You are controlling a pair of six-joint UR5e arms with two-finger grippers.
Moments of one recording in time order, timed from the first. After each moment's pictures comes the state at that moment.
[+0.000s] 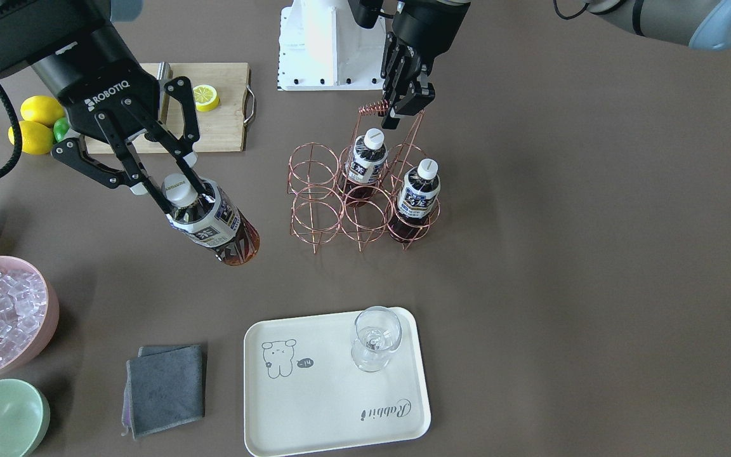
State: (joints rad) left arm -0.70 -2.32 -2.05 -1.40 -1.94 0.24; right arm 0.96 -0.99 1.93 -1.09 1.85 0.74
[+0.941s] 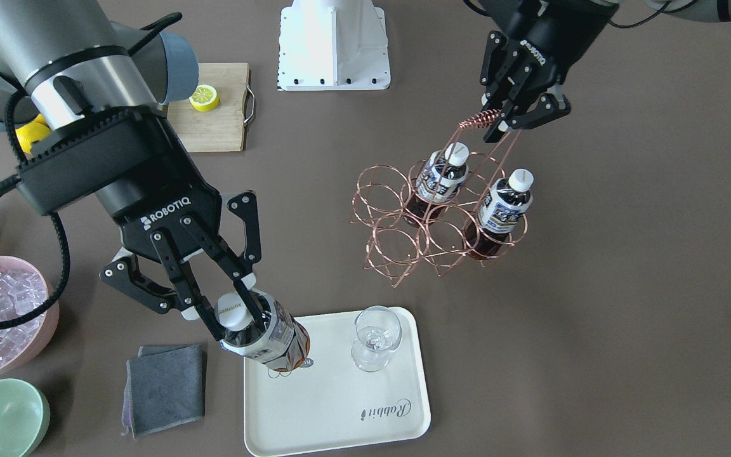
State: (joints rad) left arm -1.01 -2.23 -2.05 -1.40 -2.24 0.28; right arm 0.97 -0.74 1.53 -0.89 1.73 0.78
